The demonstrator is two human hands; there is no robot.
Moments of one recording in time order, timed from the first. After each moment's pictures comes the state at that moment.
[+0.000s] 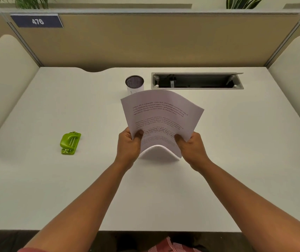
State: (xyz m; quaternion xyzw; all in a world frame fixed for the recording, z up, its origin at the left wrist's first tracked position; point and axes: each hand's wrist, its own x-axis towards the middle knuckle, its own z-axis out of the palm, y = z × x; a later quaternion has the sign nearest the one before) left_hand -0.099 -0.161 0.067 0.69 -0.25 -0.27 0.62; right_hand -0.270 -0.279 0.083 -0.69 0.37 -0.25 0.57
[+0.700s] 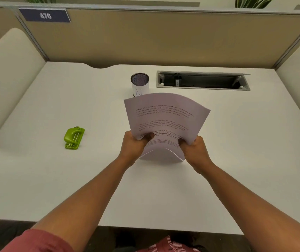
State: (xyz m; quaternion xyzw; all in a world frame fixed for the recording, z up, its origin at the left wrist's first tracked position) left_hand -0.091 -0.159 0.053 0.68 -0.27 -0.31 0.61; right_hand -0.274 -0.280 0.067 -0.69 0.39 -0.22 0.57
